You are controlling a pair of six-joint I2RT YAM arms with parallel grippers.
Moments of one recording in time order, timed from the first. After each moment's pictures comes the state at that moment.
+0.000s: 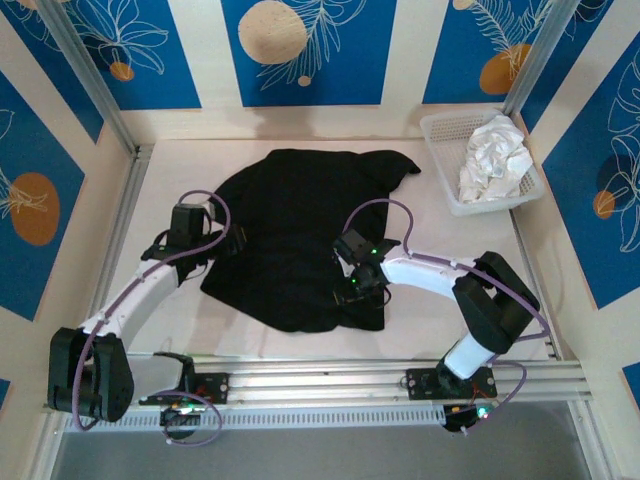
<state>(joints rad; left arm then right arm) -0.20 1.20 0.76 -0.37 0.09 -0.43 0.75 1.60 0.91 -0.63 -0.16 0.45</state>
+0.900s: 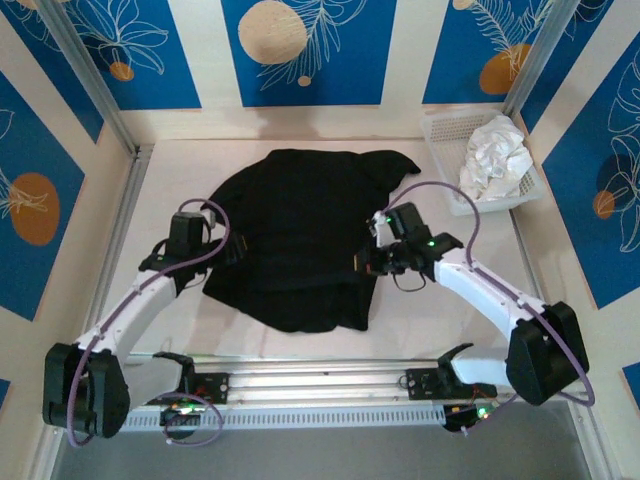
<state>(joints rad) -0.22 1.11 0.69 -0.41 0.10 -0.44 0.44 1.24 0.85 -0.54 -0.45 0.50</state>
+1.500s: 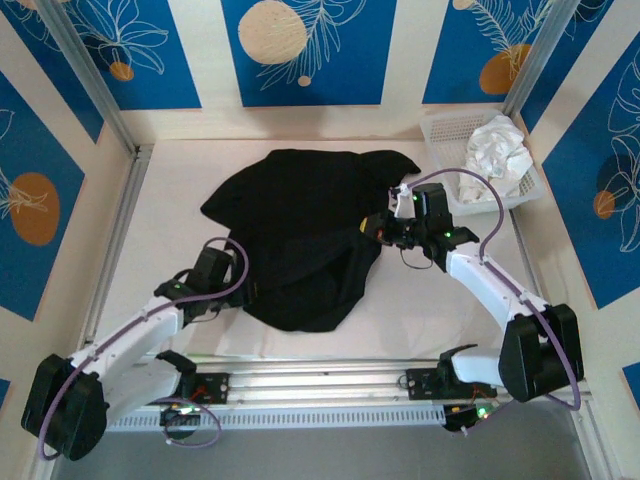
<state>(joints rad) -0.48 1.01 0.50 -0.53 0.03 -0.55 0.28 1.27 0.86 -0.26 -0.58 0.66</state>
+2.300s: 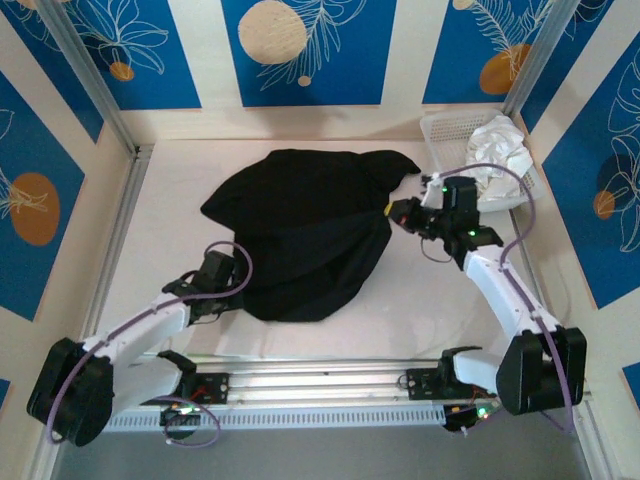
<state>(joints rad) -0.46 1.04 0.50 -0.50 -0.07 -0.54 0.08 1.17 0.91 -0.29 -0.58 0.66</state>
